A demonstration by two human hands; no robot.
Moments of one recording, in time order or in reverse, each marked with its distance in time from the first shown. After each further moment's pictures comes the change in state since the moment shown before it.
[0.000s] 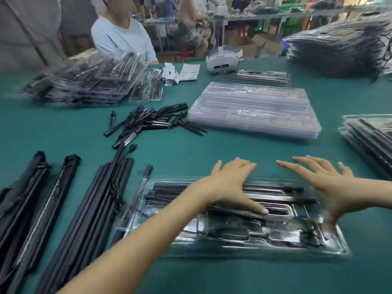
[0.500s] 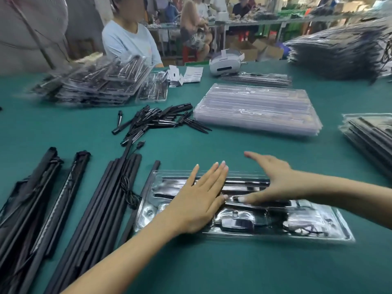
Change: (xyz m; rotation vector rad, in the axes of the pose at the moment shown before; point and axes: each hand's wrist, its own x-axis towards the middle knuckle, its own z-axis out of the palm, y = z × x) left_hand -0.063 -0.062 0.051 0.297 0.268 0.032; right_hand 0.005 -0.096 -0.016 0.445 0.208 -0.142
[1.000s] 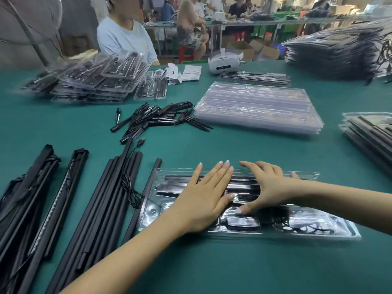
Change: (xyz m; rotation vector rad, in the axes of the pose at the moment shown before) left_hand 0.001 0.001 0.000 -0.022 -0.012 0.003; right_hand 0.016 -0.008 0.030 -0.122 -0.072 0.175
